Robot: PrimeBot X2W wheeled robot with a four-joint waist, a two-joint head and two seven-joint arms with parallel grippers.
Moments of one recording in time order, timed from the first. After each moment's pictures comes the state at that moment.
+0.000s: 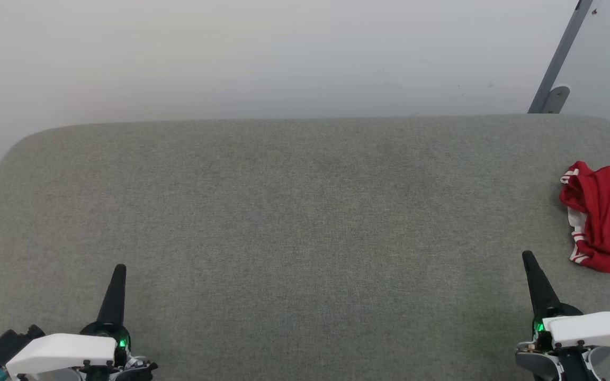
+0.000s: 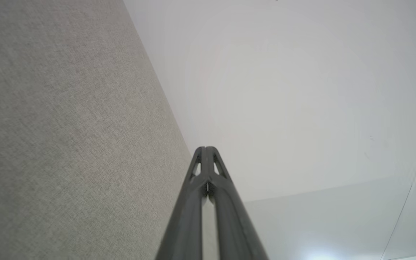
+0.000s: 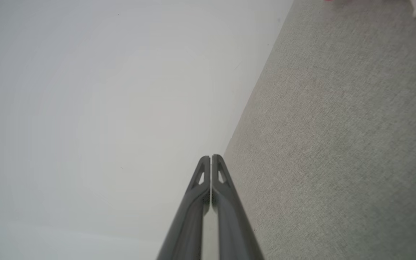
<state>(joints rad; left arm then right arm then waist) -0.04 0.09 0.11 0.23 -1.36 -0.13 0.04 -0.05 -0.06 -0.11 0.25 1.34 0.13 0.04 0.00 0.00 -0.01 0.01</state>
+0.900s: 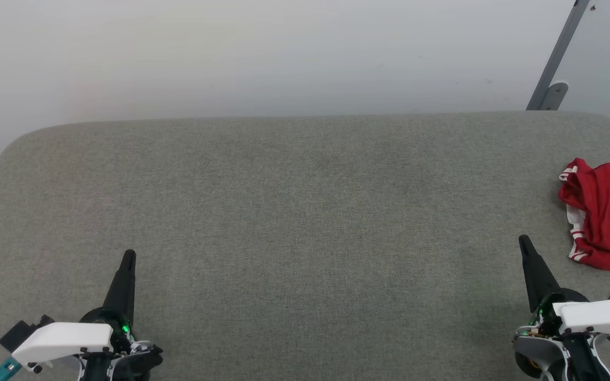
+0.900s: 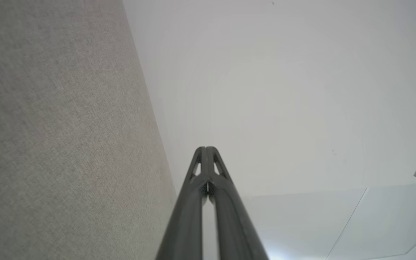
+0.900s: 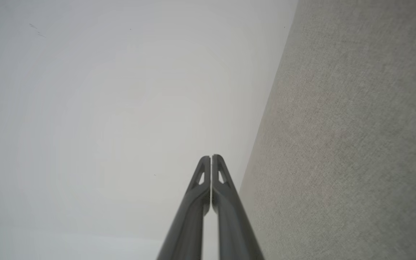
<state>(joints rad) -0.08 0.06 0.11 0.24 -1.53 -0.13 0.09 -0.09 -0.05 -0.11 0.25 1.53 0.13 0.09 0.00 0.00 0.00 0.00</state>
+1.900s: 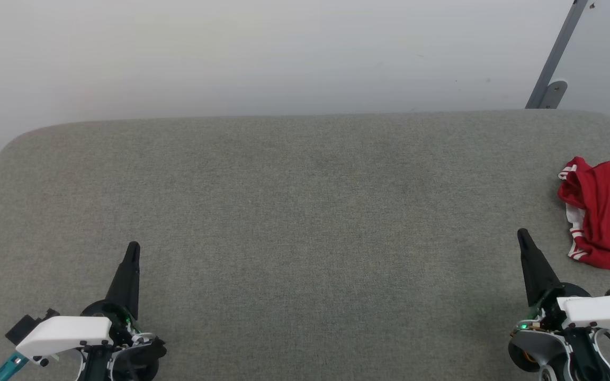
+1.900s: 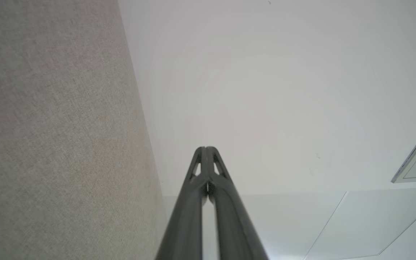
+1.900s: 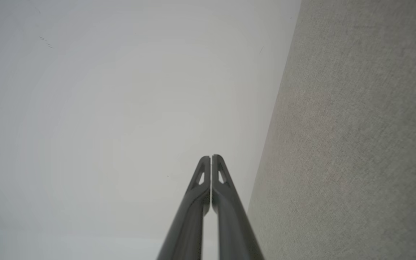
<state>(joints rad) -0.10 0.05 0.11 0.25 -1.61 -0.13 0.12 -0.11 -0.05 -0.11 0.25 1.61 0.13 0.11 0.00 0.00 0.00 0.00</state>
